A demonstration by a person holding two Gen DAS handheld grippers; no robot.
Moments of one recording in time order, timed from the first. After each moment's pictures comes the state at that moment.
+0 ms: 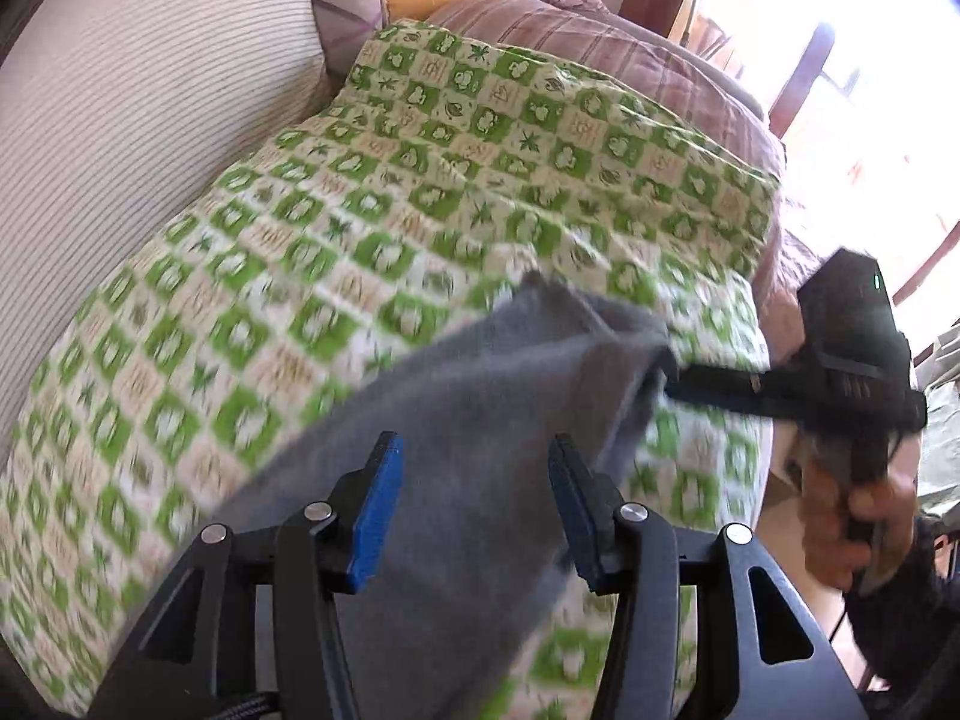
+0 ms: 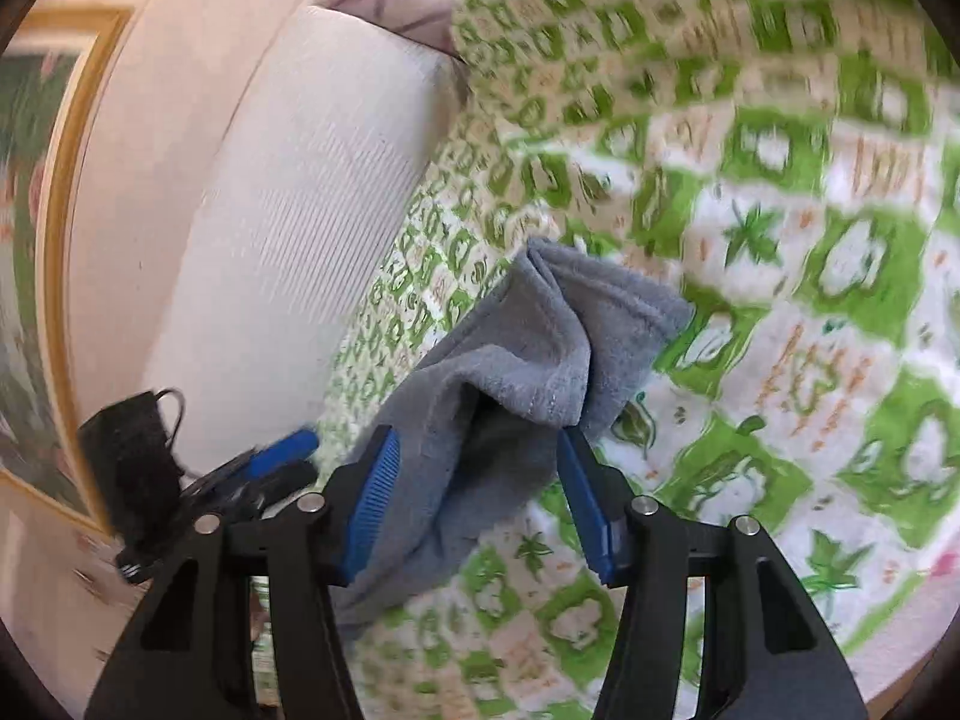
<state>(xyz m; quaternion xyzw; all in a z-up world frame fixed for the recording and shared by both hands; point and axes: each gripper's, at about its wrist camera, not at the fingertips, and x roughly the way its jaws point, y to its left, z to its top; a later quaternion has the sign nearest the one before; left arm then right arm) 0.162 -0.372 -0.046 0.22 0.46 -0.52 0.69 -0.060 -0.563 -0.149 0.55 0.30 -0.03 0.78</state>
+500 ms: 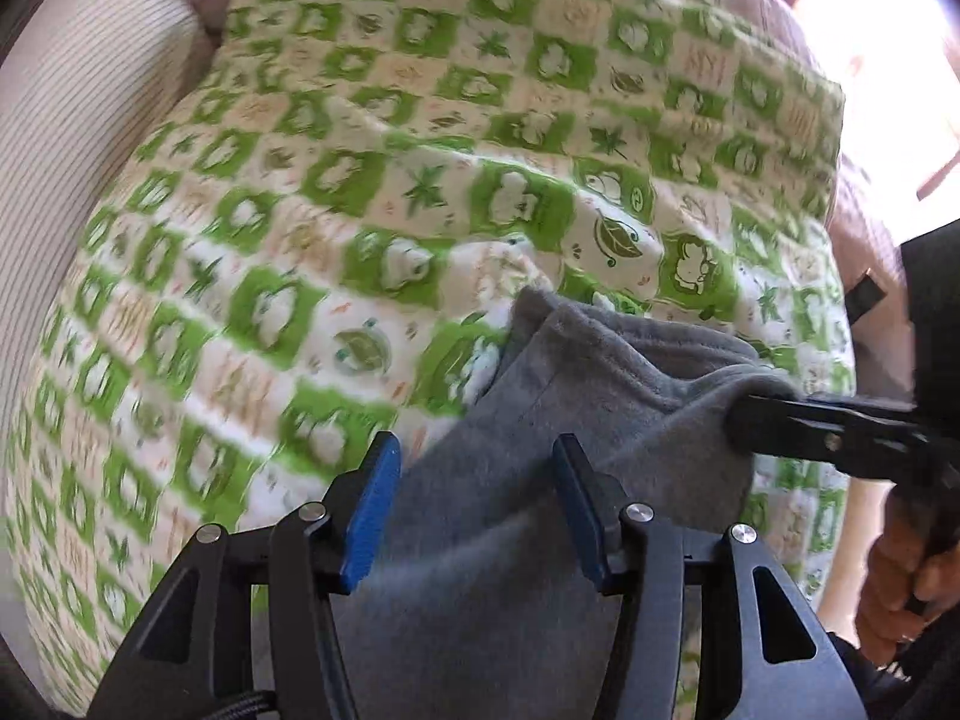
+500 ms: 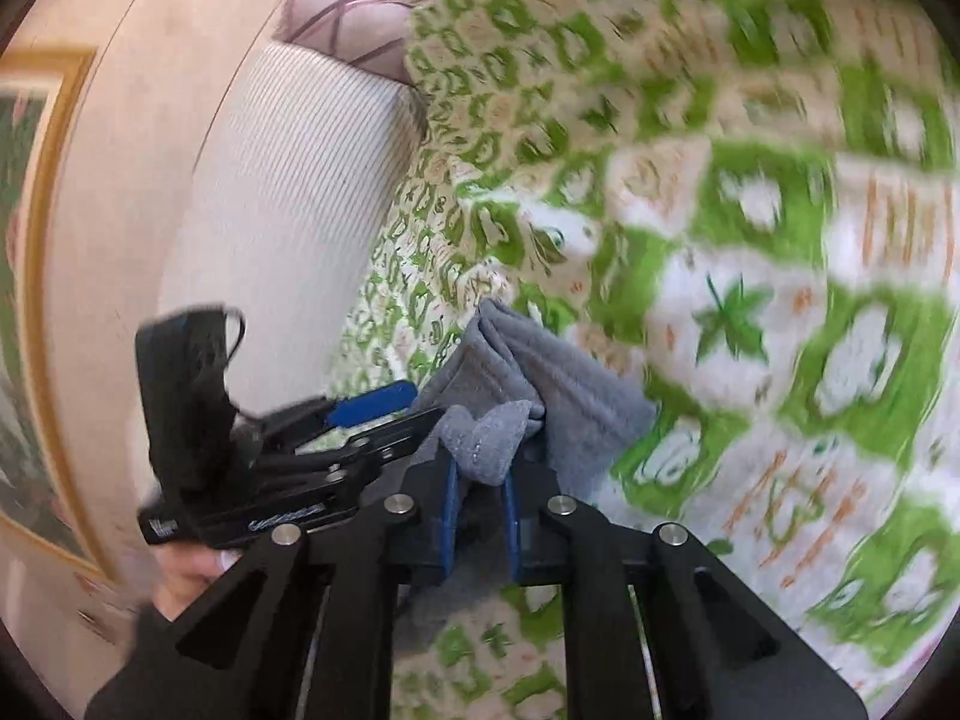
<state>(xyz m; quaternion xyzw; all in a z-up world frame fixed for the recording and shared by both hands) 0.165 -0.493 -0.116 0.36 0.48 -0.51 0.62 -0.043 -0.588 -0.152 0.53 0.29 -0.08 0.80</state>
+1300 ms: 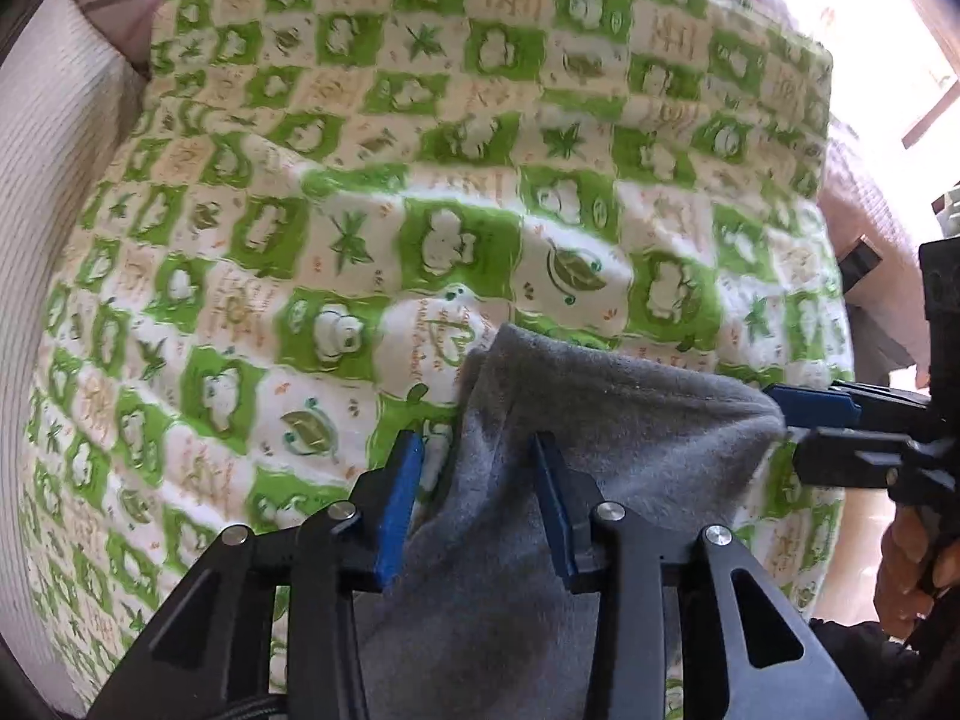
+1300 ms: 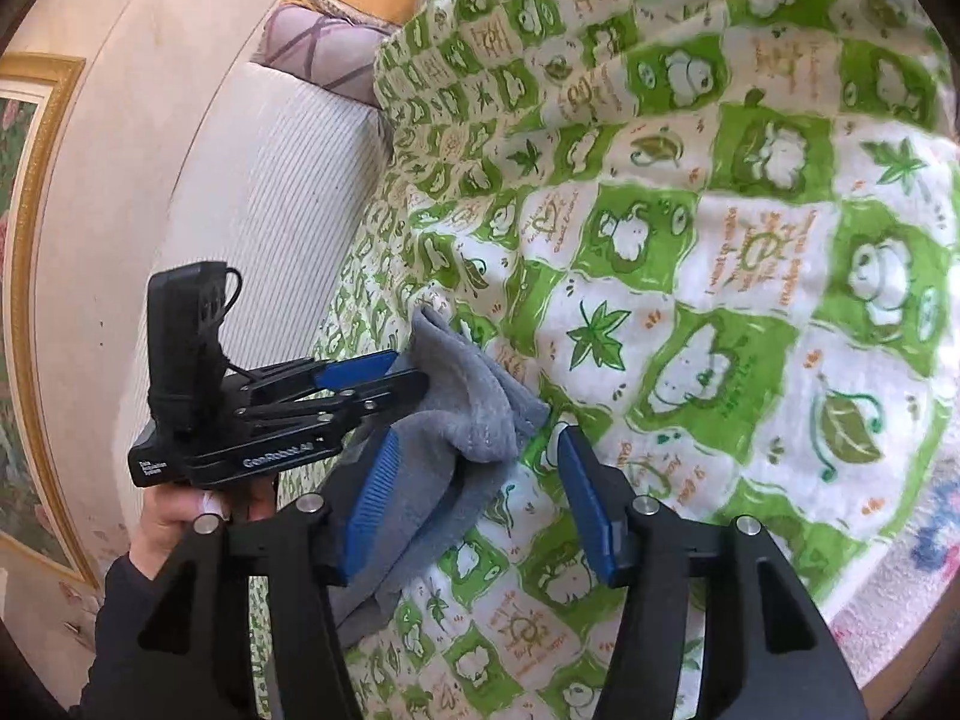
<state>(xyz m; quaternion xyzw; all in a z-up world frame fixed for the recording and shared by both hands) 0.150 -0.541 -0.120 0.40 0.48 -0.52 0.58 -0.096 -0.609 -0.162 0.54 0.29 -0.10 0.78</state>
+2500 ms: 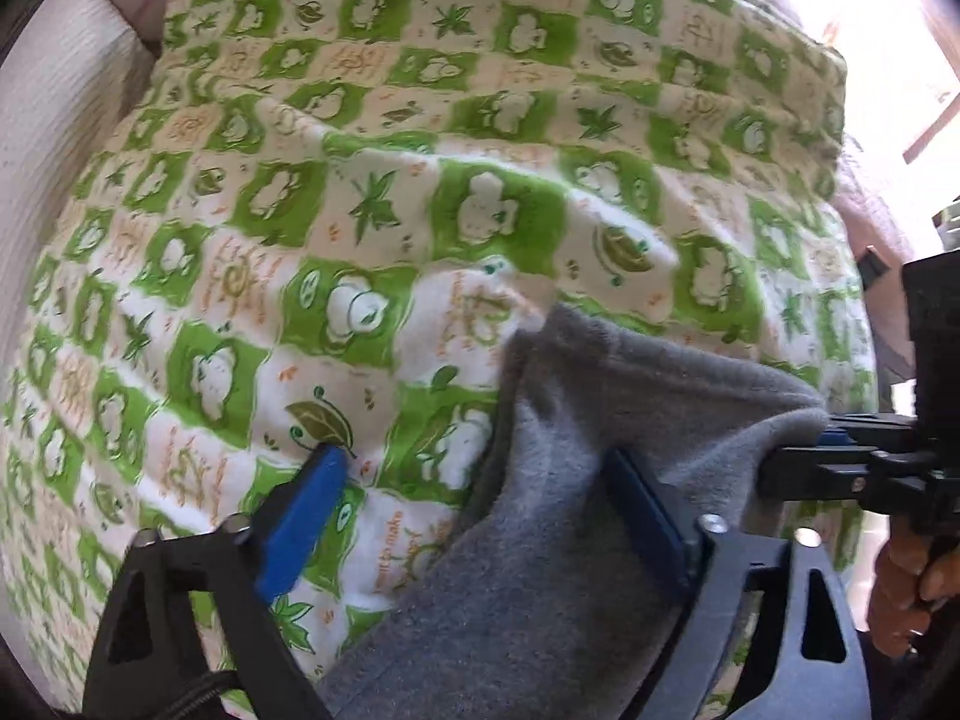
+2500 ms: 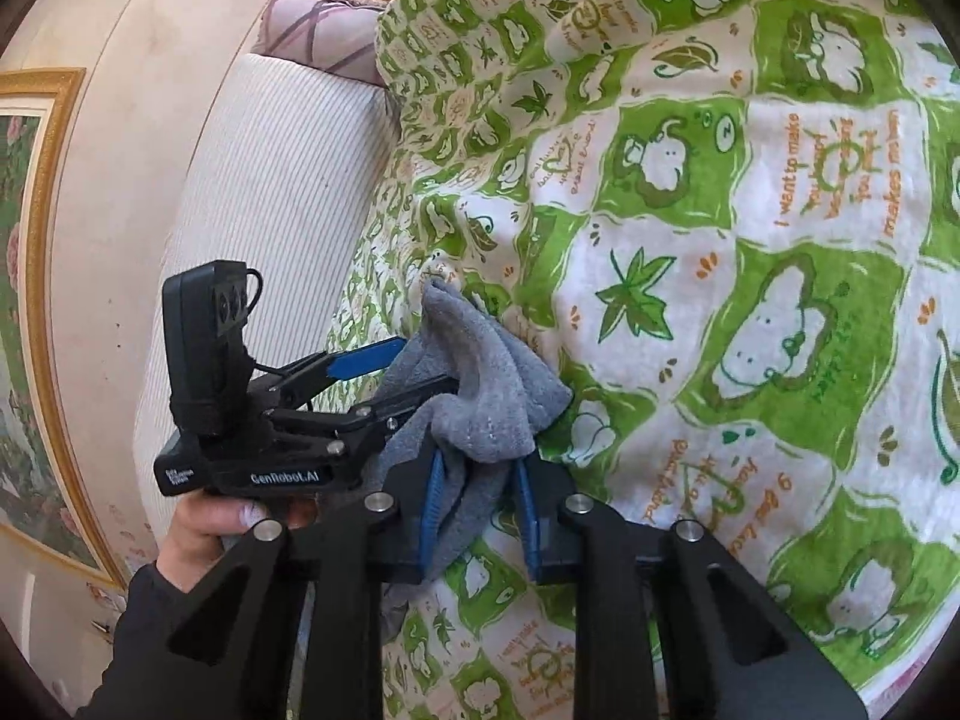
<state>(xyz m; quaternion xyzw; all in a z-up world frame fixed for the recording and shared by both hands) 0.169 -0.534 -0.141 0.37 0.48 -0.54 0.58 -0.066 -0.593 -0.182 0.56 0.27 -0.08 0.78</state>
